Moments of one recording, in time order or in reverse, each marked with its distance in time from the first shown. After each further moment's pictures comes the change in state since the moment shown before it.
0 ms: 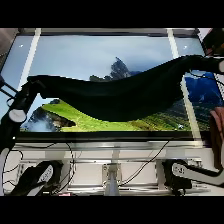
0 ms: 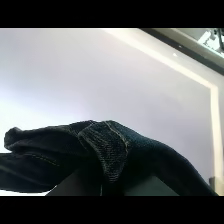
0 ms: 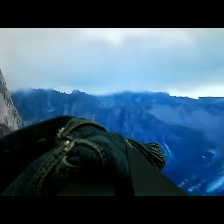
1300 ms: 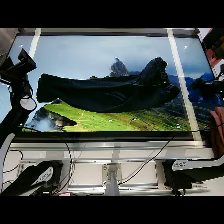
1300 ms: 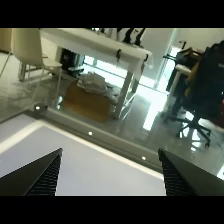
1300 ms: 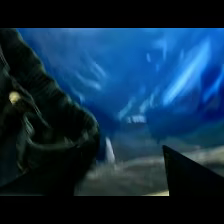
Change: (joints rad) left arm -0.116 -0.135 0.135 -0.021 0.610 0.179; right arm -0.362 -0.227 -0.088 0.238 0.237 -0.045
